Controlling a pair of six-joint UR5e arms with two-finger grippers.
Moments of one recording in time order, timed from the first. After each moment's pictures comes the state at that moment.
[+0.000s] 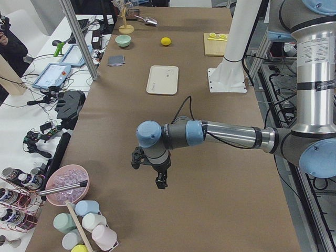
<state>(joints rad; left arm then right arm) -1.56 -1.48 -1.80 -1.24 -2.31 0.23 1.65 -1.66 1.67 -1.65 2.33 0.06</state>
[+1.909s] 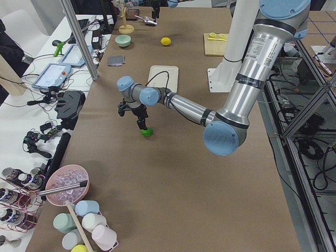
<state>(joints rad) -1.03 -1.93 -1.55 -1.49 -2.33 -0.62 1.19 -1.39 1.68 -1.48 2.32 0.74</state>
